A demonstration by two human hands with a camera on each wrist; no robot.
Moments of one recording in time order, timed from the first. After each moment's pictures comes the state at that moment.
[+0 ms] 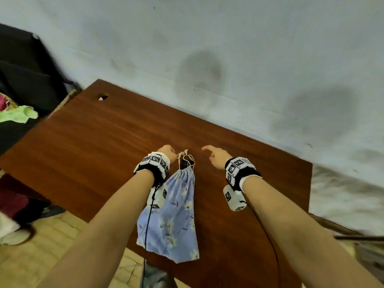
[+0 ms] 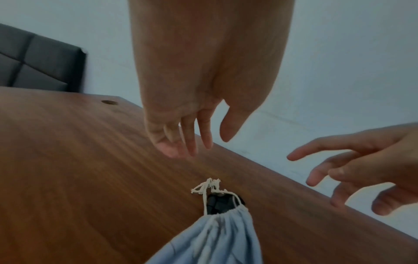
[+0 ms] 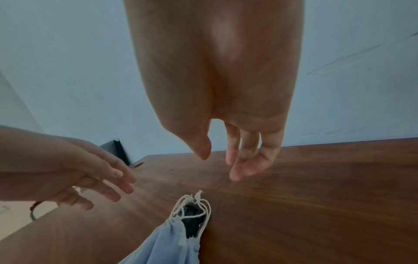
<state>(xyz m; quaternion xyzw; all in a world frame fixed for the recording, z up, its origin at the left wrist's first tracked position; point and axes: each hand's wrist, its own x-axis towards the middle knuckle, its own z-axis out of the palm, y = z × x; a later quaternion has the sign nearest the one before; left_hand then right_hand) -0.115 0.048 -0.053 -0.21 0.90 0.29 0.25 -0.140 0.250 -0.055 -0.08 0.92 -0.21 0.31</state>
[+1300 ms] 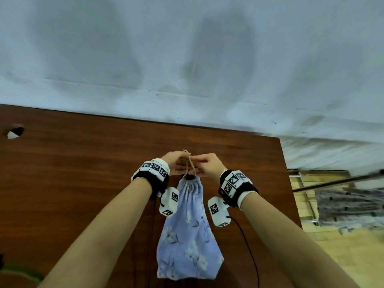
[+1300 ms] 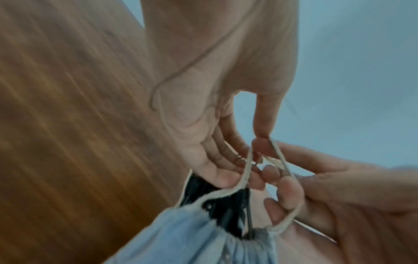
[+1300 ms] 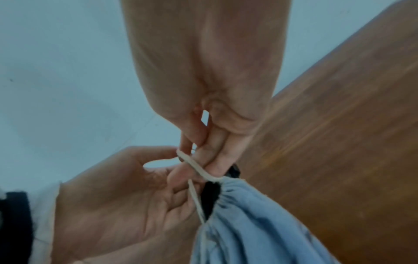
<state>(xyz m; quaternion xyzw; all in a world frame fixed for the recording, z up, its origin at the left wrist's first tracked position) -0.227 0.063 -0.105 -0.15 0.55 0.64 0.51 -0.157 0.199 -0.069 0.23 0.77 -0.56 0.21</state>
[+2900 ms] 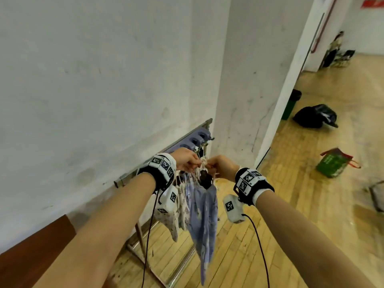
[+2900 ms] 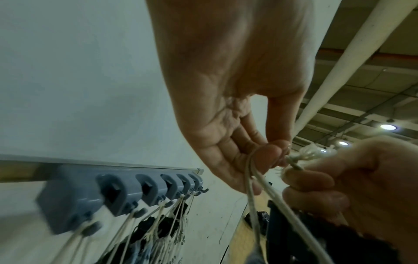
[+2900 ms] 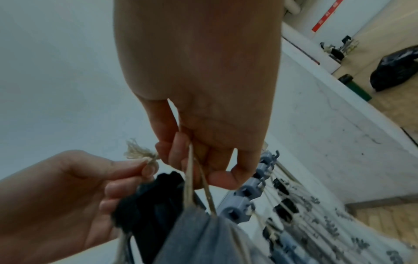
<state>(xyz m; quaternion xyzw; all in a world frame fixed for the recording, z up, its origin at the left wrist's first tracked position) 0.213 0.782 0.151 0.47 0.63 0.34 0.52 0.378 0.836 0.133 0.42 0.62 -0.65 -0.13</state>
